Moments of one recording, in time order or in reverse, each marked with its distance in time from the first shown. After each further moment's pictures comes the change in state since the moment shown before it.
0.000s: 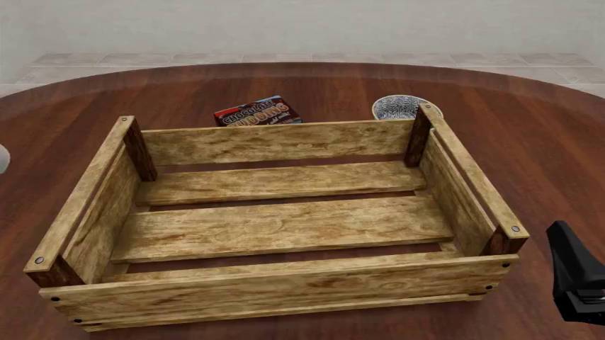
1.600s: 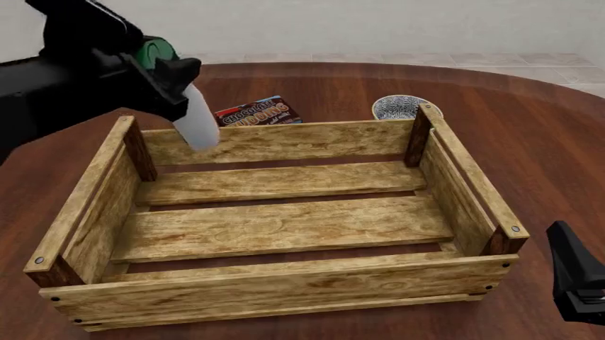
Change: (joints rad) left arm -0.656 0.556 -0.086 -0.380 0.112; right arm 0.000 0.000 0.000 0.000 0.000
